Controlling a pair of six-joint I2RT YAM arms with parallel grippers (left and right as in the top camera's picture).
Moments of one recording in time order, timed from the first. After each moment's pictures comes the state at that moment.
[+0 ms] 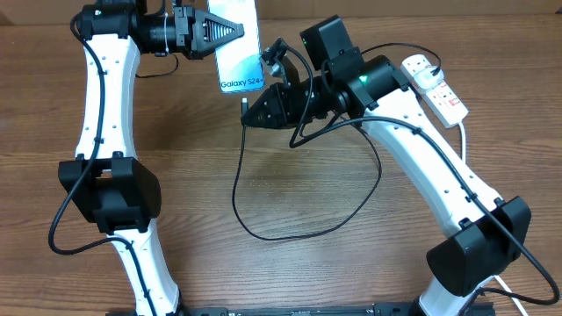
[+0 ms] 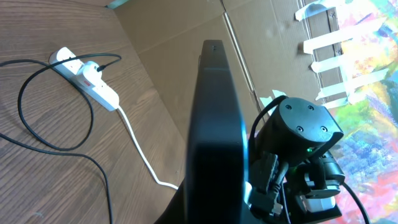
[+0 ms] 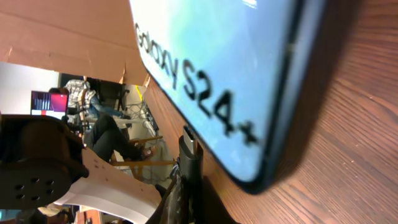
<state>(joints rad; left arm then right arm) 0.04 2.21 2.30 -1.19 1.53 -0.03 0.52 1.86 1.83 -0.90 -0.89 0.34</state>
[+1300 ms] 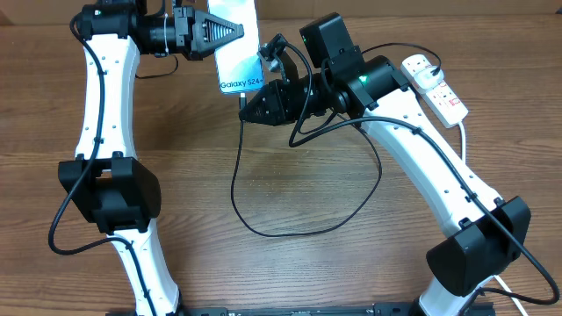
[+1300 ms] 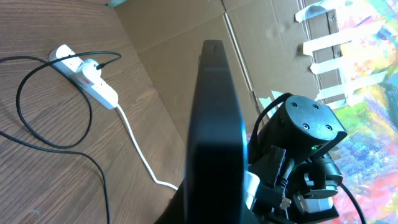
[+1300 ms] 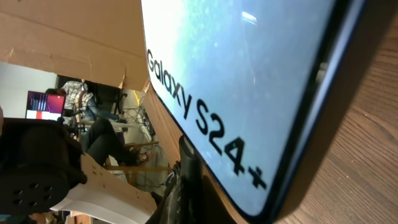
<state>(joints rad) 0.04 2.21 2.30 -1.20 1.53 -0.03 0.52 1.86 1.83 -0.85 -0.88 0.34</state>
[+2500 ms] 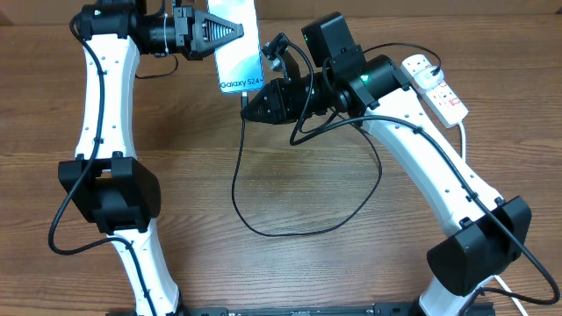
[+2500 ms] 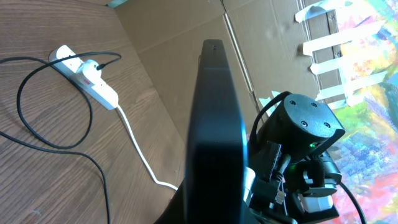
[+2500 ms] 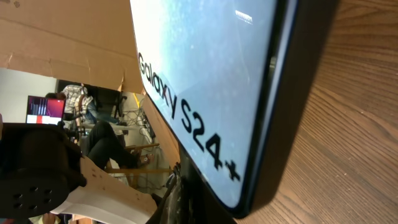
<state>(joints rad) 0.04 2.21 2.30 -1.20 1.53 -0.03 0.51 1.86 1.83 -0.85 -0.87 0.36</state>
